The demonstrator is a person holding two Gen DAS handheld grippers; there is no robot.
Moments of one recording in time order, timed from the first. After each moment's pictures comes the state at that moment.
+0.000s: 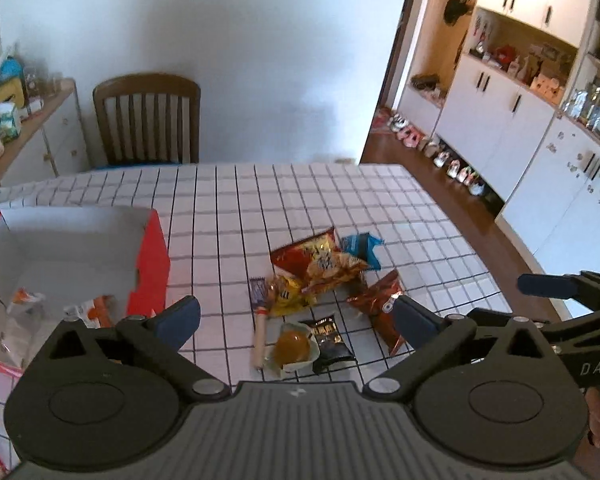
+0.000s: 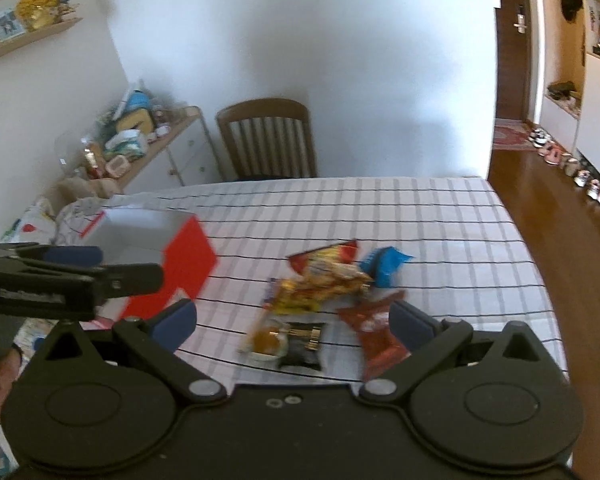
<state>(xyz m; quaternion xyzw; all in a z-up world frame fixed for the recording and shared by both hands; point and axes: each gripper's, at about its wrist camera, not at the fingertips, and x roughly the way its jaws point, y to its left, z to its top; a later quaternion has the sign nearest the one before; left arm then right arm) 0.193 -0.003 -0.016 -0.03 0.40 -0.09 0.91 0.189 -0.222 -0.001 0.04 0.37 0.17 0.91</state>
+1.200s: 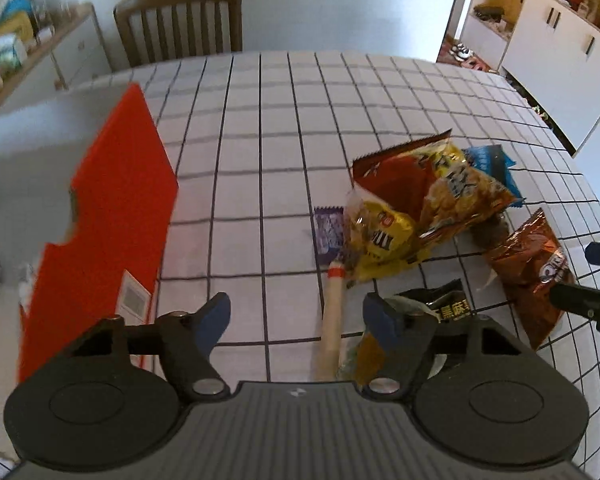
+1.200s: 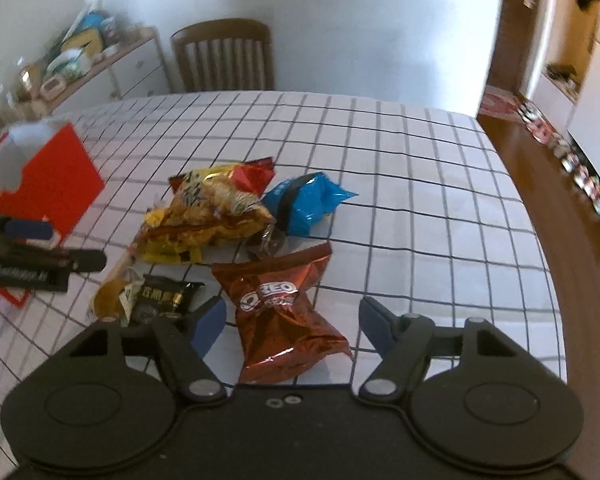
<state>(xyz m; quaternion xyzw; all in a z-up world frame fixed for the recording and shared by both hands) 0.292 0.007 -0.166 0.00 0.50 -0.02 0.87 0.281 -0.240 -0.121 -0.06 0.44 0.16 0.88</state>
